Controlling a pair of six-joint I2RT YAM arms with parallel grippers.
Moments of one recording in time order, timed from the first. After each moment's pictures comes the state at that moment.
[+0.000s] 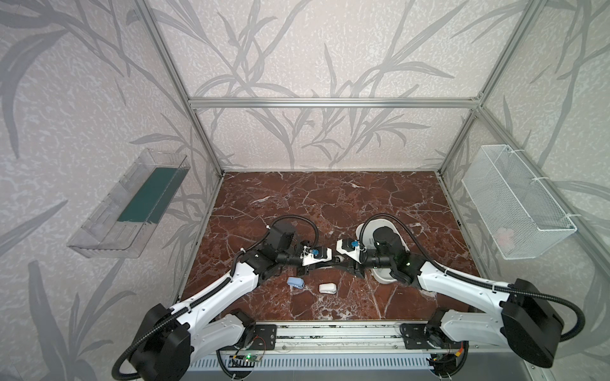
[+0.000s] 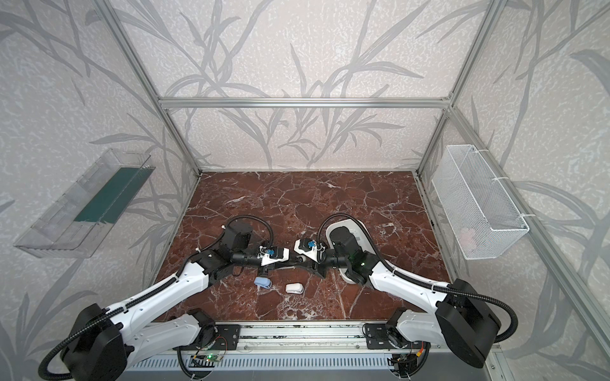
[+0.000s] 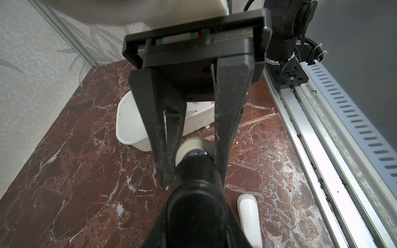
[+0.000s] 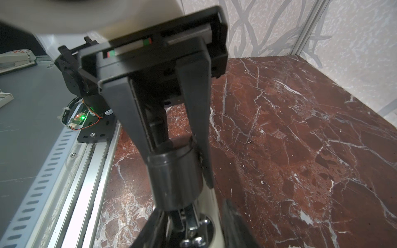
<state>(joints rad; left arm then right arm) -0.59 1.09 0.63 -0.17 0.75 0.76 0.78 1.24 0.61 0.18 -0.58 -0.30</state>
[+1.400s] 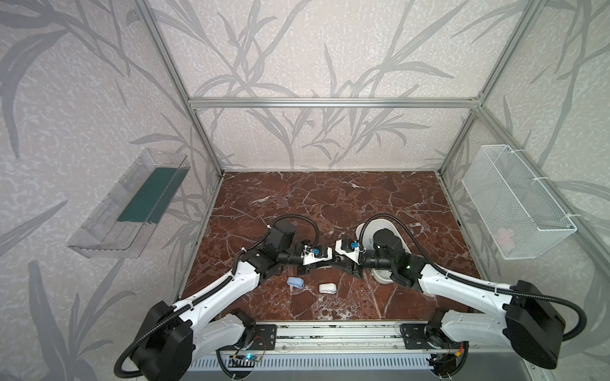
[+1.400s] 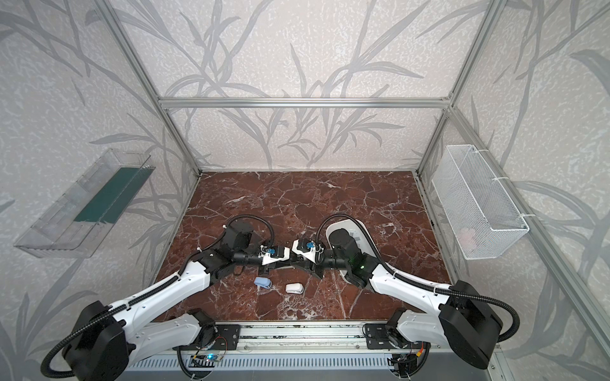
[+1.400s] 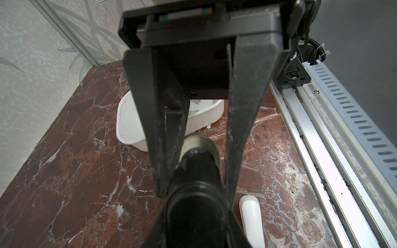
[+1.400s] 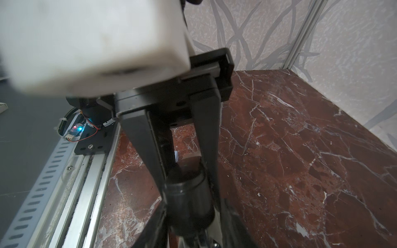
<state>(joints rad) -0.59 1.10 0.63 -0.16 0.75 0.76 0.81 1.20 0.59 0.24 -0.51 -0.26</state>
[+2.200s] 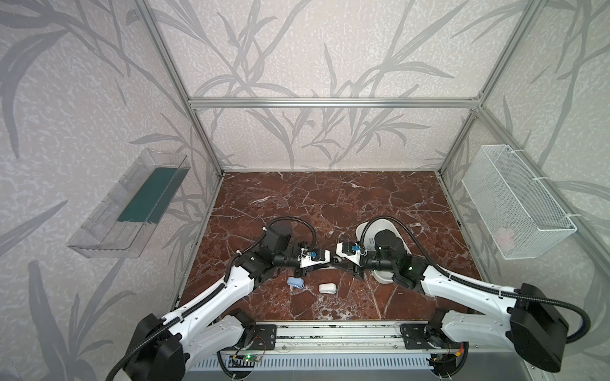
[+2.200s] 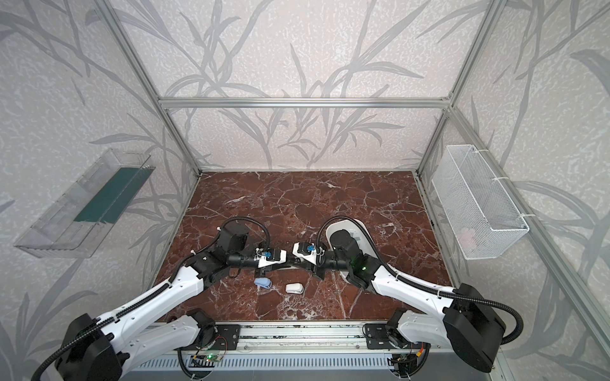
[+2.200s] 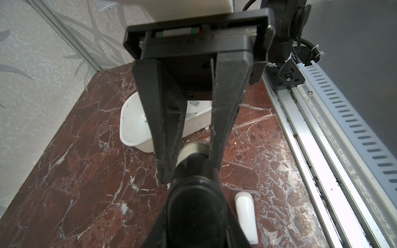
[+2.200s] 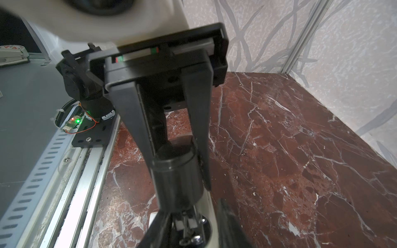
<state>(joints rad) -0.59 1.02 0.63 -0.23 0.74 0.77 0.82 1.19 0.59 0.21 -0.50 -0.31</state>
